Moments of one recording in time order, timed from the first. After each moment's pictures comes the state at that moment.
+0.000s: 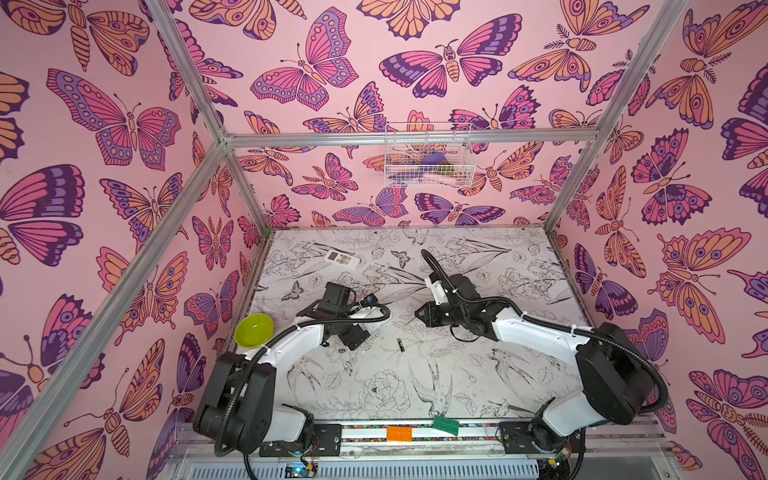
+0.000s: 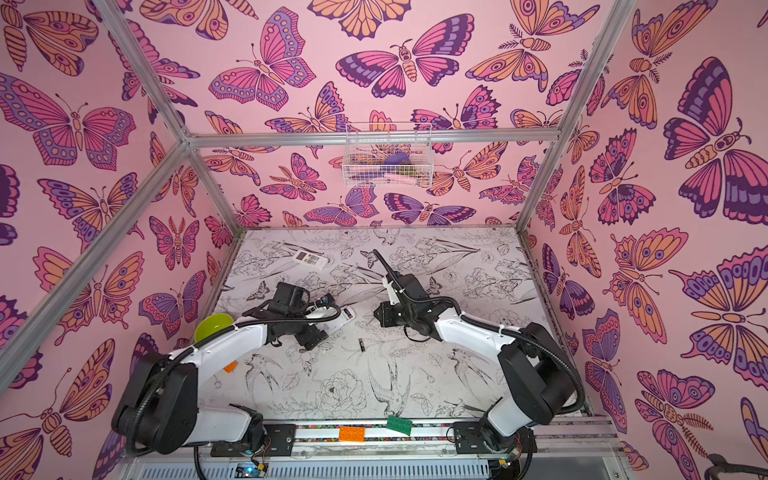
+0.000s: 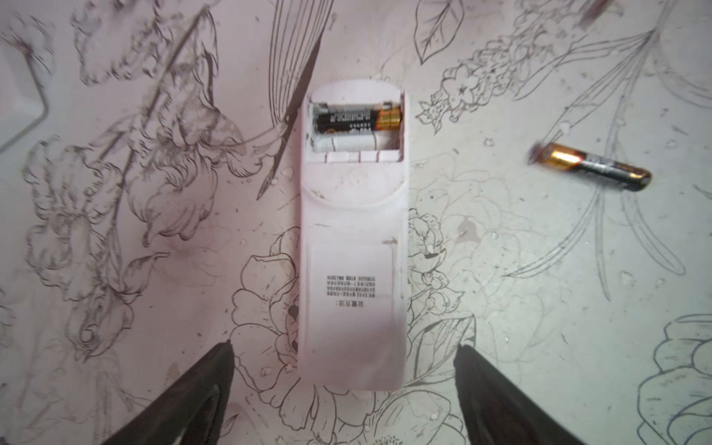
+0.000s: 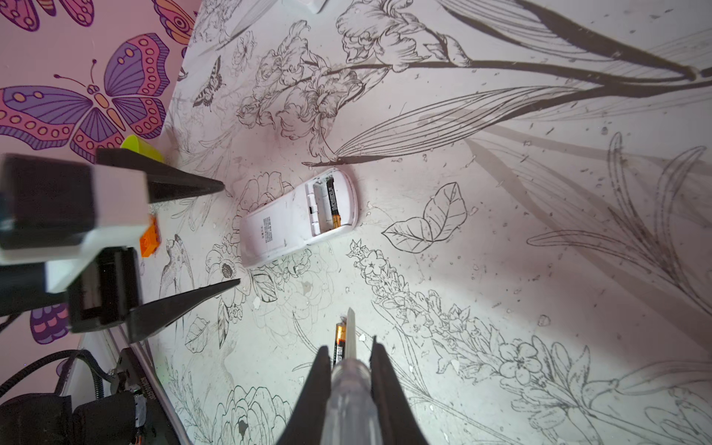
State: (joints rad) left arm -0.31 1.35 0.73 -0.40 0.18 0.58; right arm 0.70 1.57 0.93 -0.10 -0.24 0.56
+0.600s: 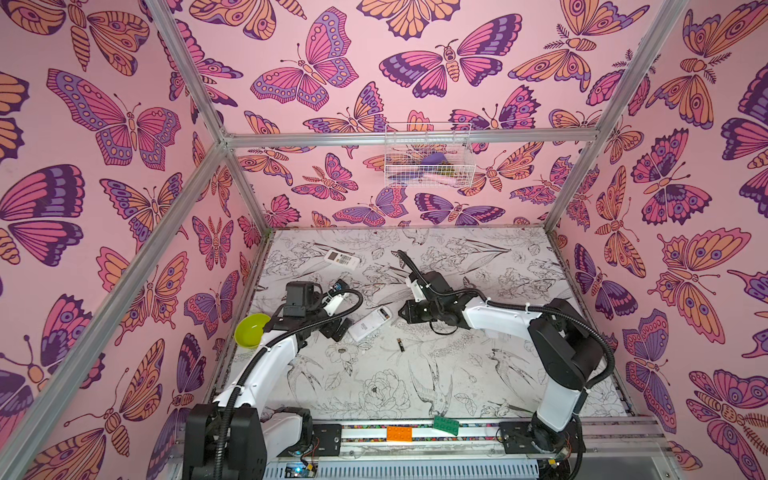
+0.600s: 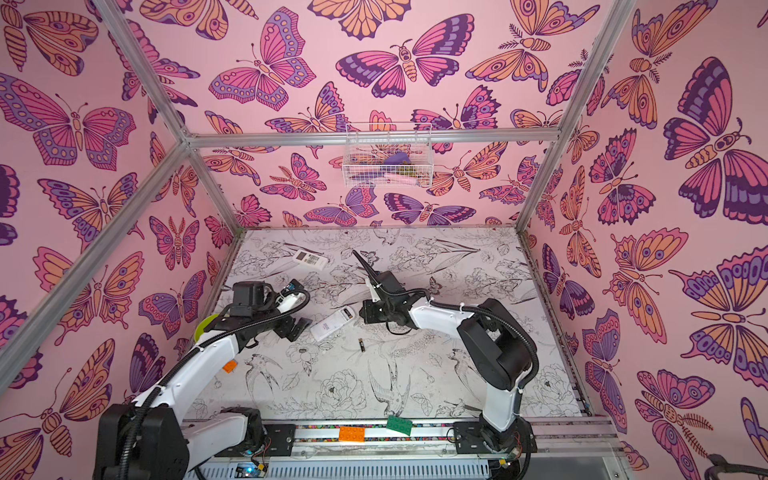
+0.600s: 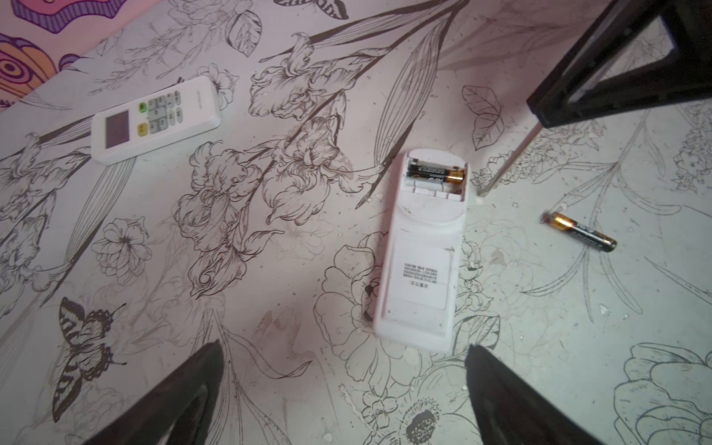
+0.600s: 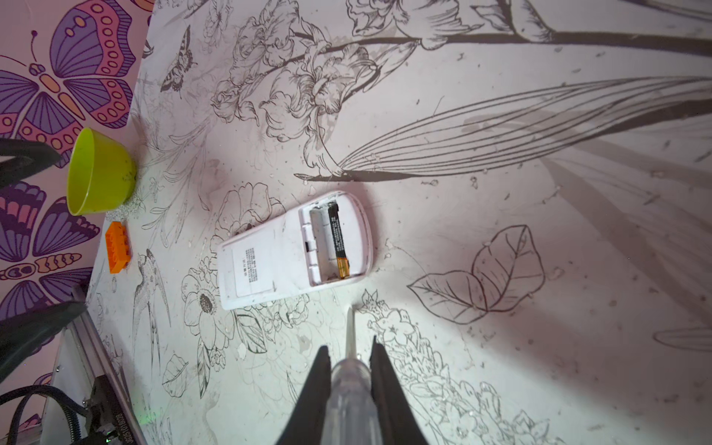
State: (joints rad) left arm -0.06 1.16 0.69 -0.39 0.36 0.54; right arm 0.74 1.83 1.10 -0.08 -0.24 0.58
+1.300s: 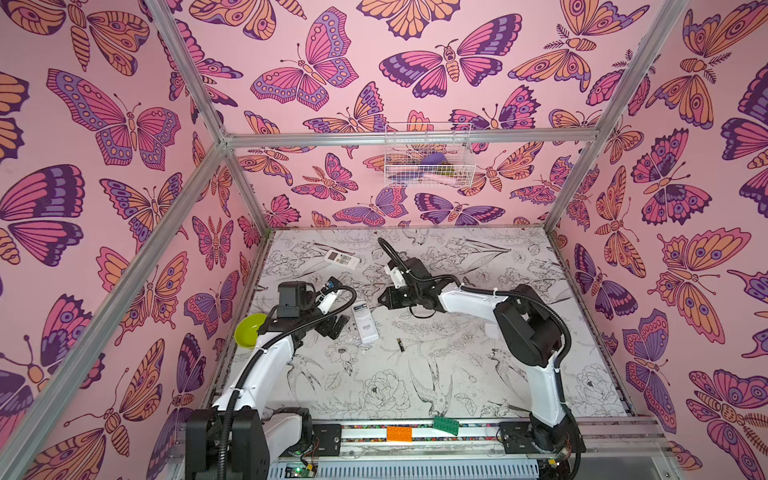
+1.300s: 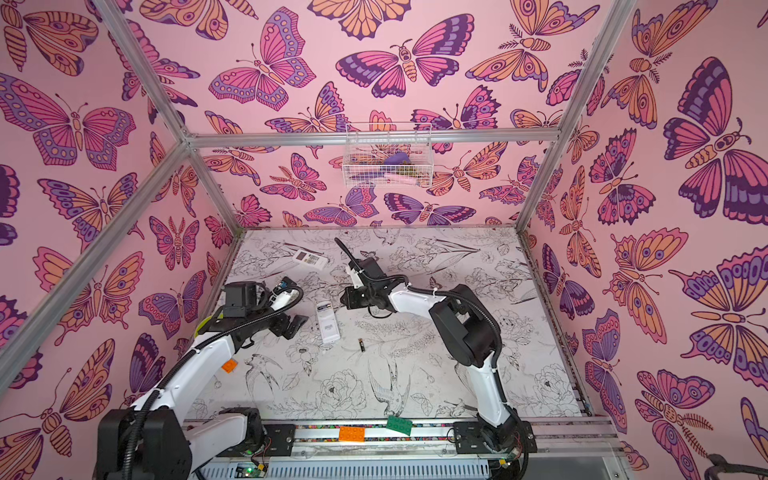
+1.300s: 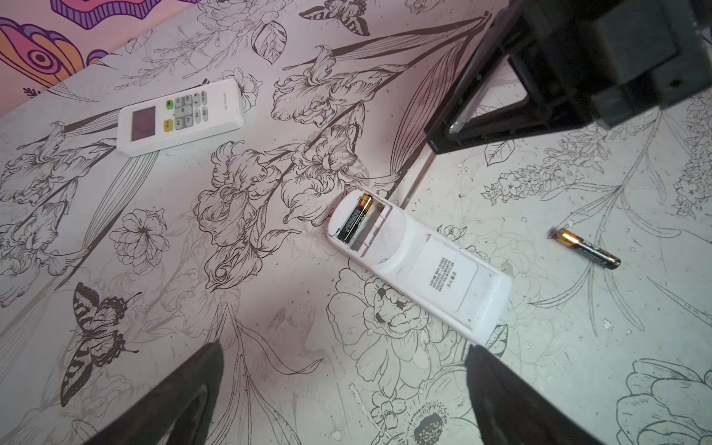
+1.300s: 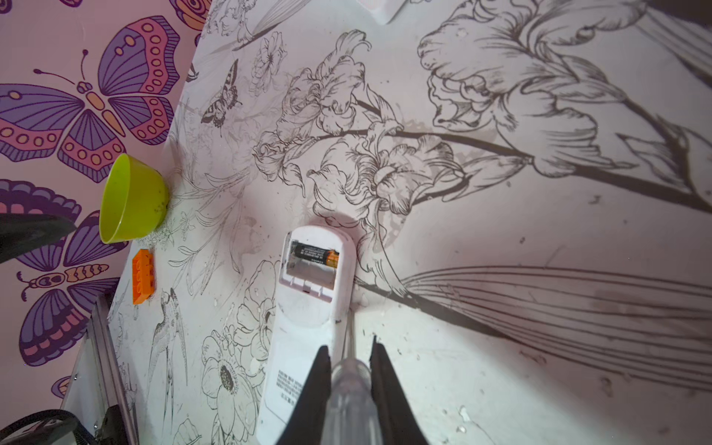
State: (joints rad) left arm -0.01 1.14 0.68 -0.37 0.40 0.52; right arm 0.74 2.10 1.43 -0.08 -0.34 0.52
